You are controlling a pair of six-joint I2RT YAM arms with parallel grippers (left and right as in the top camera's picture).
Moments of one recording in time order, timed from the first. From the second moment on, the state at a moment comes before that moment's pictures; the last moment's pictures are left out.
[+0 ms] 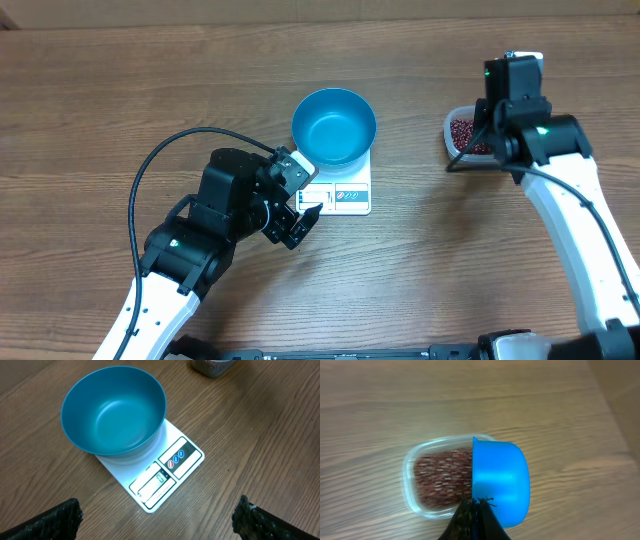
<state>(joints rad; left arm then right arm) -0.44 1.07 0.93 -0.61 0.24 0.27 0.14 1.49 1.35 -0.83 0.48 0.17</state>
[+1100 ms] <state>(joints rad) -0.44 1.07 0.93 -0.61 0.24 0.27 0.15 1.72 1.36 -0.69 0.61 0.01</state>
